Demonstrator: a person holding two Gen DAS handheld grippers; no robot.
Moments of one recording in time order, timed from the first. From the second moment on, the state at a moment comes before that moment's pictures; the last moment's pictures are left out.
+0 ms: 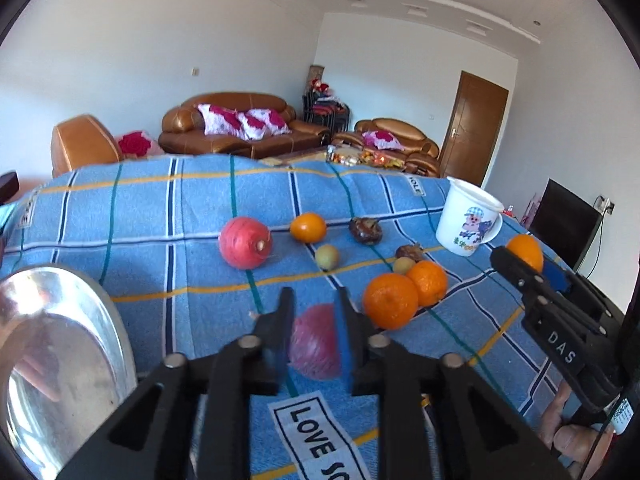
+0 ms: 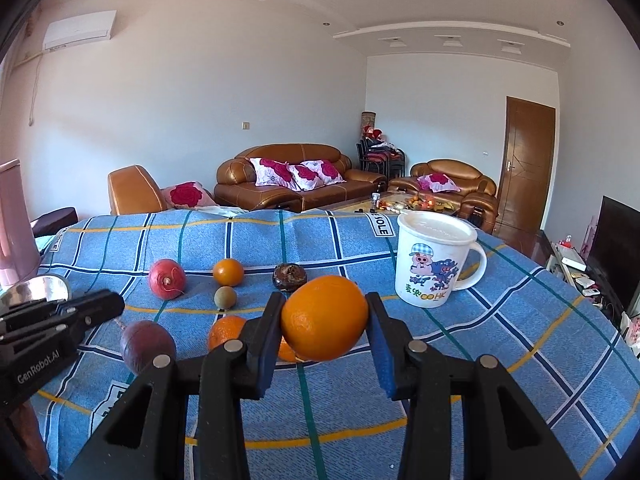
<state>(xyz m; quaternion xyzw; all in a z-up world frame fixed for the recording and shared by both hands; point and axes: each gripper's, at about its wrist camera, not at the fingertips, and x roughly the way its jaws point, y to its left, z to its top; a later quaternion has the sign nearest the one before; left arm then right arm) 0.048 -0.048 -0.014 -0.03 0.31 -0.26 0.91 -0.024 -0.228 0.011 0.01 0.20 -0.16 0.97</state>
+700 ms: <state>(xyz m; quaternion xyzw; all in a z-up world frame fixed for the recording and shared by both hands) 0.069 -0.095 -0.039 0.04 0.39 -0.23 0.89 -0.024 -0.230 0.009 0.01 0.20 -0.15 0.97</state>
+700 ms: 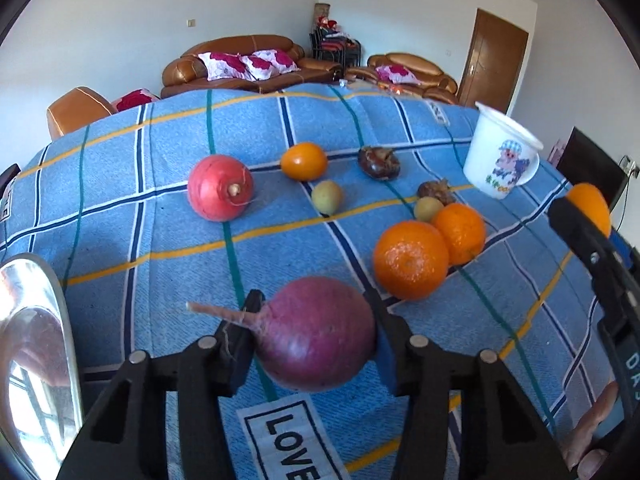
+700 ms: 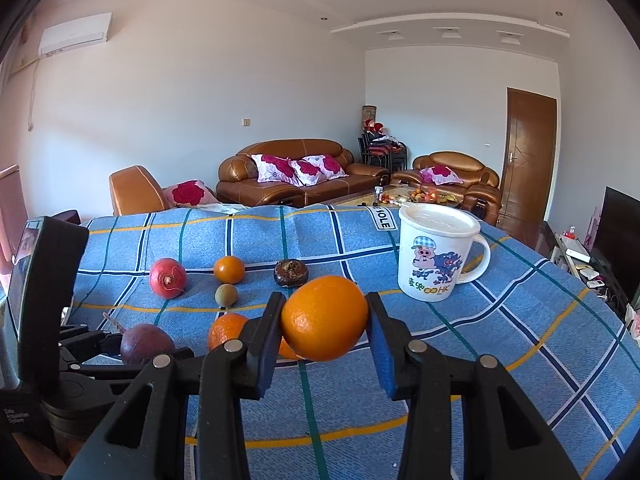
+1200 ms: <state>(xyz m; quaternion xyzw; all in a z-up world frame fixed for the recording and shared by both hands) 0.014 0.006 0.012 0.01 0.23 -0.21 0.95 -0.023 -0.179 0.013 0.05 0.19 -0.05 0.98</state>
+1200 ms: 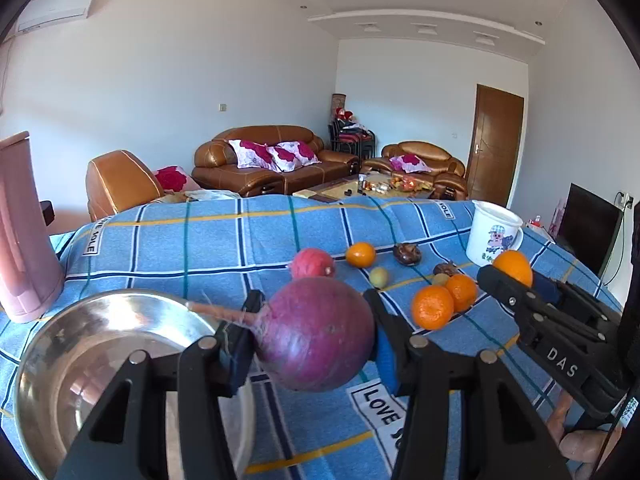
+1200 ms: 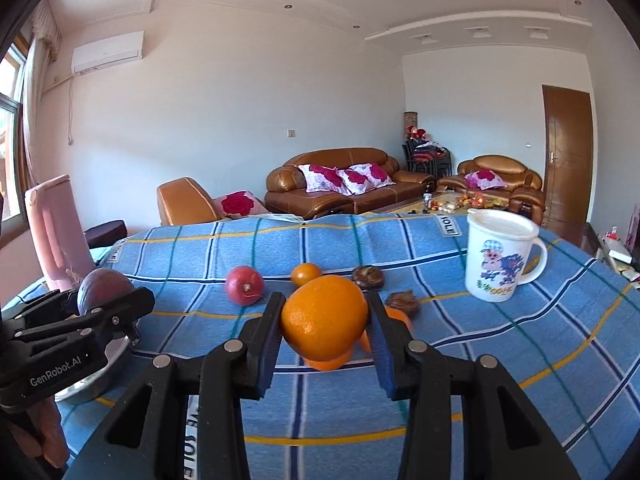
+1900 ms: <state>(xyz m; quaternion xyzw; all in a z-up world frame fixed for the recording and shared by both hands) 0.027 0.136 -0.005 0.00 0.25 -0.02 0.97 0.037 -0.018 -0.003 0.02 0.23 0.08 0.97</state>
